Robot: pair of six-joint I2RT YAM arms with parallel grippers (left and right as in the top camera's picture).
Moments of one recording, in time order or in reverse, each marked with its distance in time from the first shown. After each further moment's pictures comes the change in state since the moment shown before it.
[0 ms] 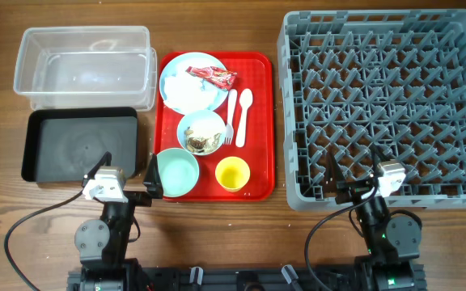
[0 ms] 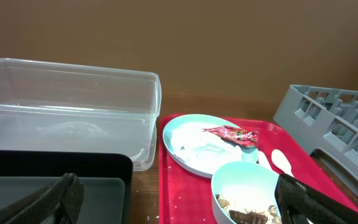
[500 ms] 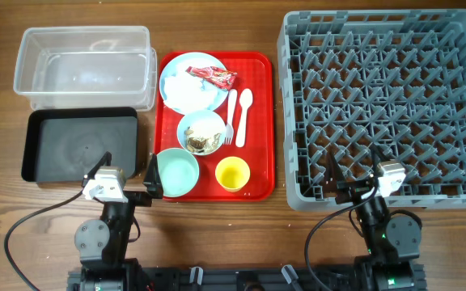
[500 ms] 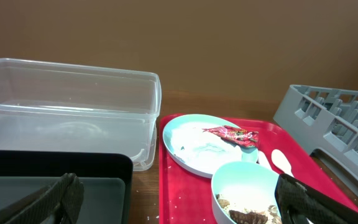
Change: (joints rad) left arm 0.000 0.000 0.000 0.000 0.000 0.000; right arm 0.000 0.000 0.000 0.000 0.000 0.000
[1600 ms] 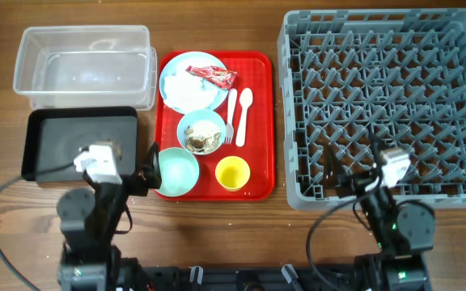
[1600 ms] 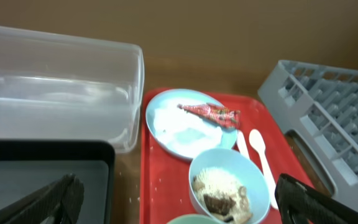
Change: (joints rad) left arm 0.000 0.438 0.368 -0.180 0.075 -0.007; right arm 0.000 0.257 0.209 0.034 -0.098 -0.012
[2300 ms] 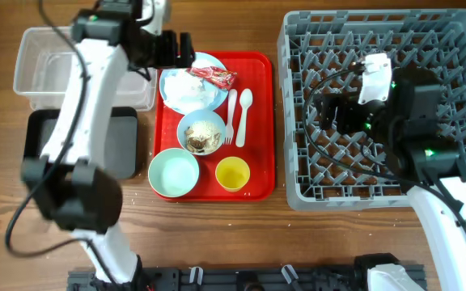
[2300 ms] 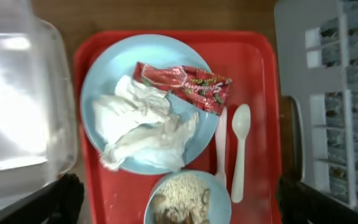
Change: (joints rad) left arm -0.193 1.500 1.543 -0.865 0.018 0.027; right arm 0.000 0.878 0.836 -0.636 -0.052 -0.090
